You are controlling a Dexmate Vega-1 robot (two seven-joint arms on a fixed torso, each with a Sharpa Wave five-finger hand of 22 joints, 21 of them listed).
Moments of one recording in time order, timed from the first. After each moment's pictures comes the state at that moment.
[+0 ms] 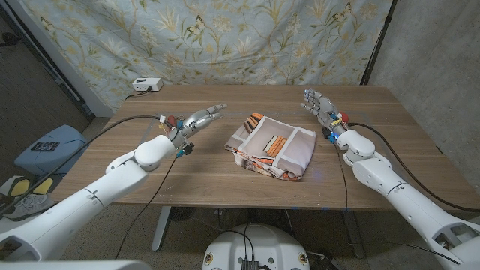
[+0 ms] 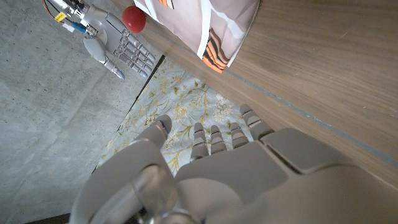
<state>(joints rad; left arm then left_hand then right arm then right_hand) 0.96 0.86 0.45 -1.74 -0.21 -0.16 -0.02 0.45 0.17 0.66 -0.04 0.19 0.12 -0.05 0.19 0.18 -0.02 -0.01 0.21 0.19 -0.07 0.07 0.18 0.17 0.11 0.09 0.20 0.18 -0.85 -0.58 -0.38 -1.39 0.59 0.27 0.04 0.24 0.15 0.40 -0.11 0.17 0.18 -0.01 0.19 0.19 0.13 0.03 0.21 0.20 0.05 -0.01 0.23 0.21 0.33 -0.04 0.19 0.17</state>
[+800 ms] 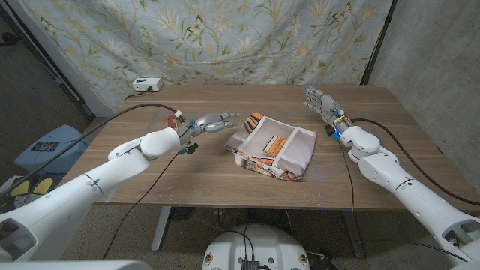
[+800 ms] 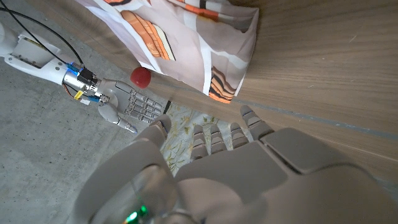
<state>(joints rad) 0.85 0.93 0.54 -1.82 -0.04 -0.05 -0.17 0.45 0.18 0.64 -0.04 0.19 0.09 -0.07 0.18 0.18 -0.01 -0.02 0.21 0.19 -0.06 0.06 0.18 0.17 0.10 0.08 0.20 0.18 -0.85 -0.63 -0.38 -1.44 0.56 0.22 0.02 0.24 0.15 0.40 -0.12 0.17 0.18 -0.01 0.19 0.19 0.13 0.03 0.21 0.20 0.04 -0.01 0.22 0.21 0.30 -0.04 0.19 0.17</state>
